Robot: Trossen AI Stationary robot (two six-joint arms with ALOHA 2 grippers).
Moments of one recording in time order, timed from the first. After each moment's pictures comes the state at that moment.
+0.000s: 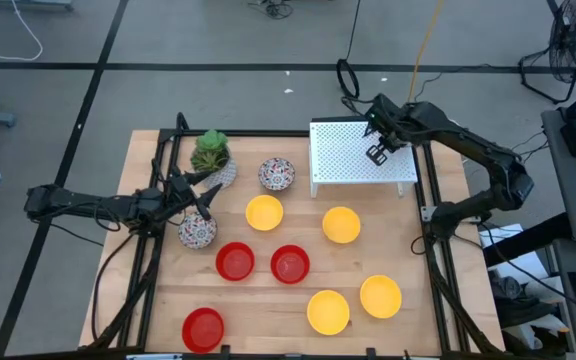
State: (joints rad) left arm -0.04 0.38 0.02 0.36 -0.66 0.00; right arm -0.69 1.39 1.33 -1.23 0.40 0.06
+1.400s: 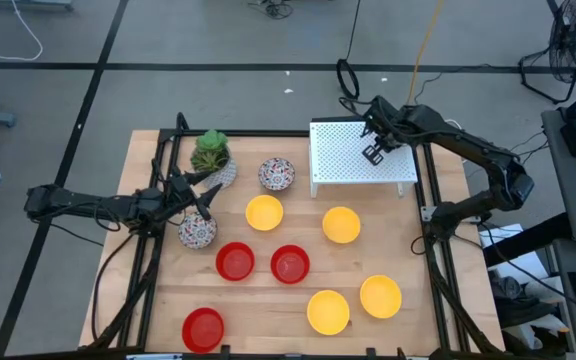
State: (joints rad) left arm -0.04 0.38 0.02 0.36 -0.66 0.00; right arm -0.69 1.39 1.27 -1.11 0.33 0.06
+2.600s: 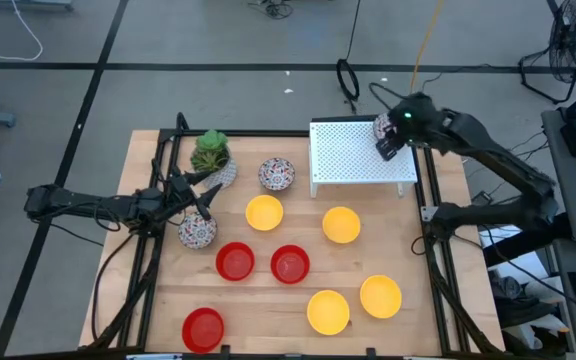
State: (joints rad) left arm -0.04 0.38 0.02 0.36 -0.66 0.00; right arm -0.66 1.09 1.27 -1.01 0.30 0.07
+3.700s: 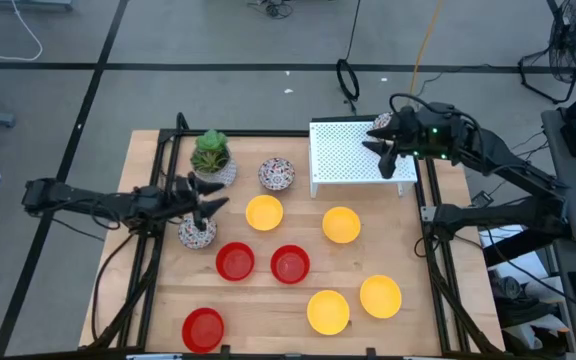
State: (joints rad) left arm -0.09 0.53 0.13 0.40 -0.36 -0.29; right arm -0.42 0.99 1.27 -0.73 0.02 0.01
